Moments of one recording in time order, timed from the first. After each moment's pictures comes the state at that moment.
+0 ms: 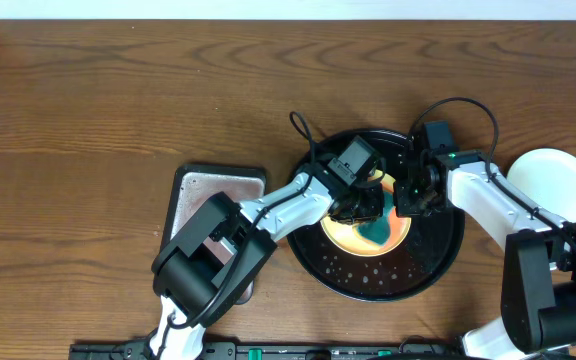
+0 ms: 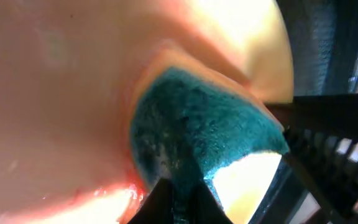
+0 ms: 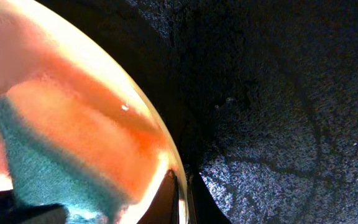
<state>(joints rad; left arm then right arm) -0.79 2.03 1.26 -0.36 0.42 -0.84 0.19 1.73 0.96 -0.69 -0.07 0.15</state>
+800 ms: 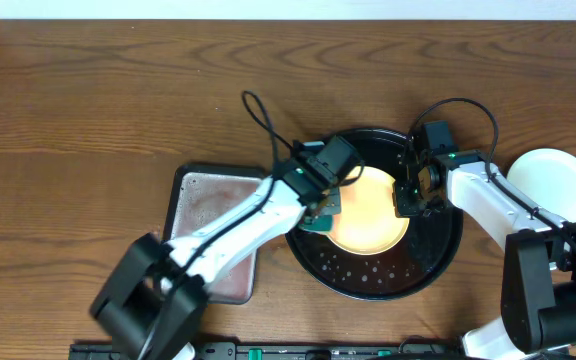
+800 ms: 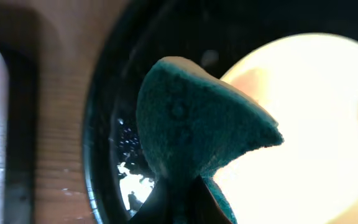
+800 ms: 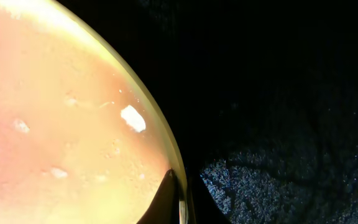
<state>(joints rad) -0.76 1.73 1.21 -0.74 -0.11 -0.80 0.19 1.73 0.96 -0.69 -0.08 0.15</state>
